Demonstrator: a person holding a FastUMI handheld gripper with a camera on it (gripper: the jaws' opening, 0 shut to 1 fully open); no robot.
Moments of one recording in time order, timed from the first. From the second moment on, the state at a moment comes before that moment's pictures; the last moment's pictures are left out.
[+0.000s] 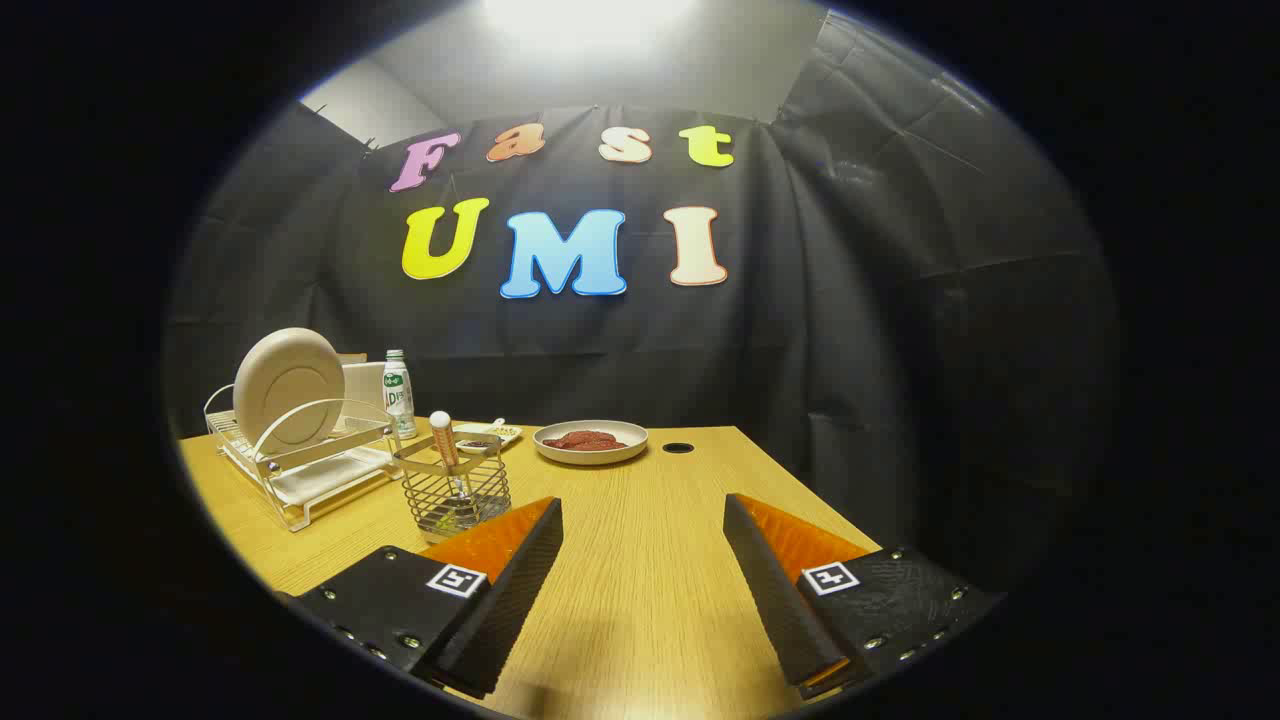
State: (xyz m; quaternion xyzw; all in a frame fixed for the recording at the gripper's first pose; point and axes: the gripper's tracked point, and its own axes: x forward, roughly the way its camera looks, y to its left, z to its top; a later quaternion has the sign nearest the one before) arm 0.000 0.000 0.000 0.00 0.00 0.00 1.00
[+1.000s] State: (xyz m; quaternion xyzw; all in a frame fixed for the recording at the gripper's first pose) arm 0.006 0.000 0.001 0.00 0.00 0.00 1.00
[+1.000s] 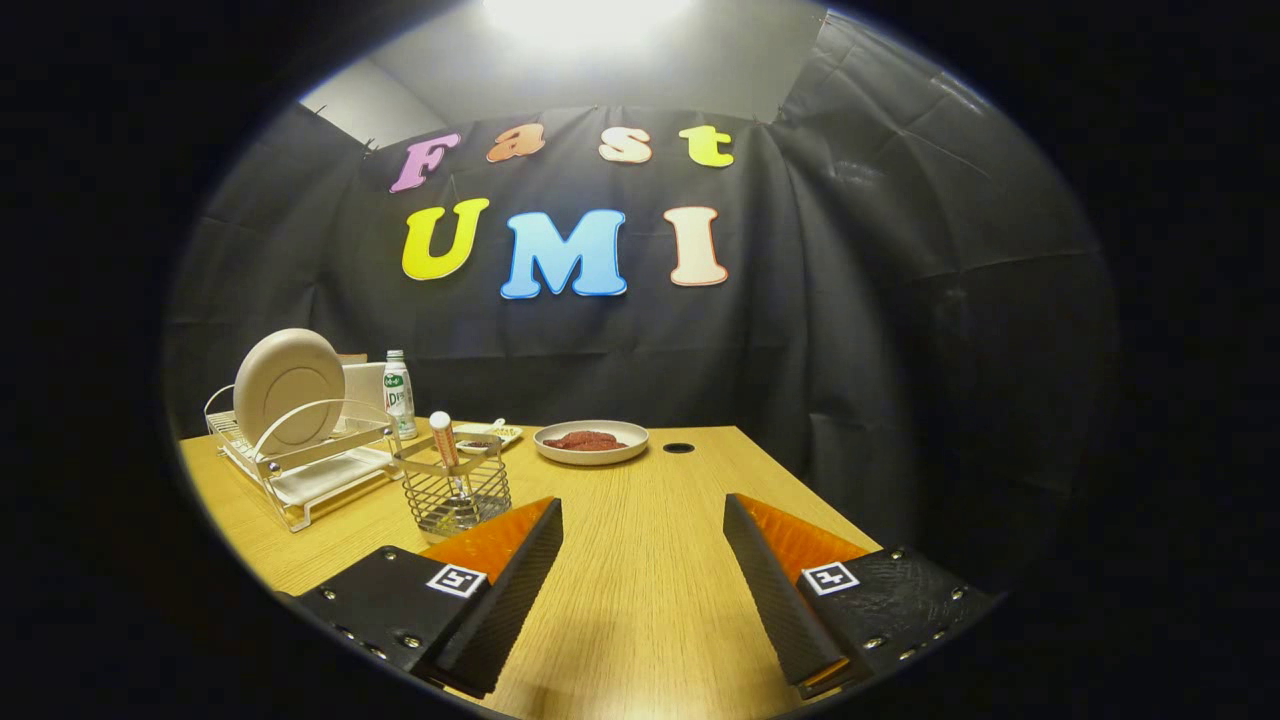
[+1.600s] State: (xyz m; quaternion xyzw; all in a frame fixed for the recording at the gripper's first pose) arm 0.083 0.016 0.046 -0.01 -0.04 0.02 1.00
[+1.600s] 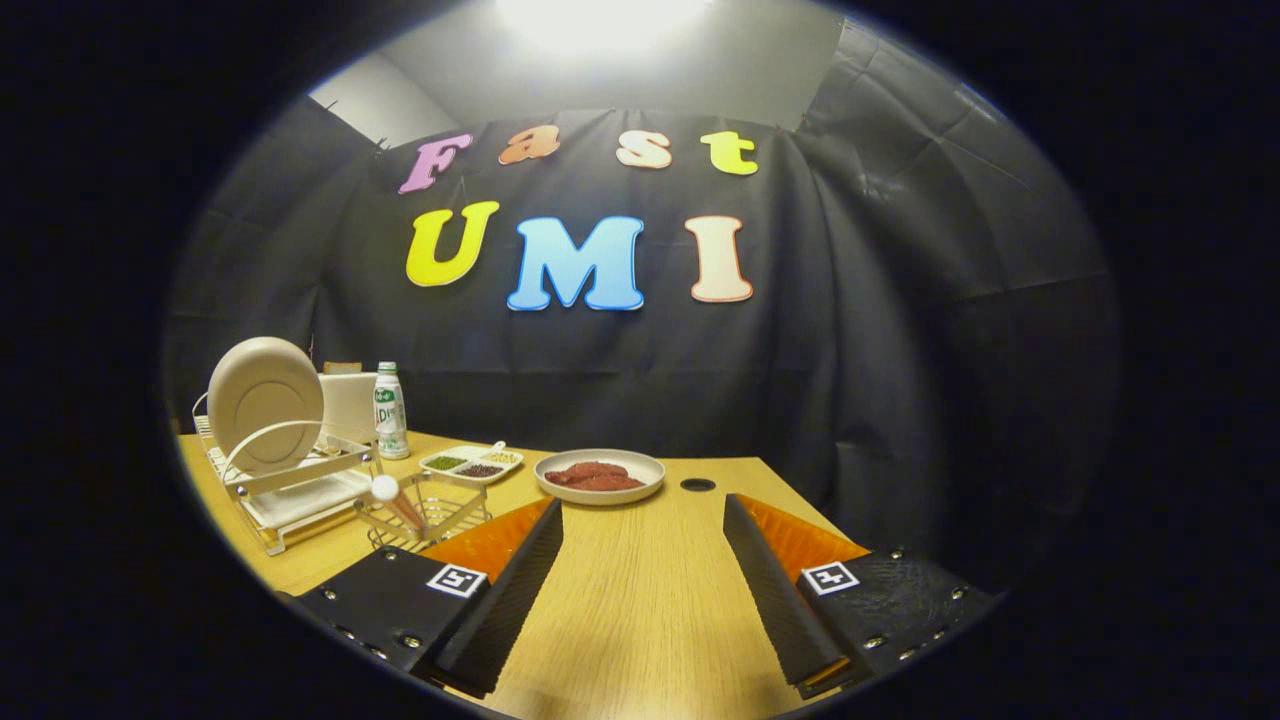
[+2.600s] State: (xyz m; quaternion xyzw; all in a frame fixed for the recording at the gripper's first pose) arm 0.027 0.168 0.228 -0.01 -0.09 0.00 1.00
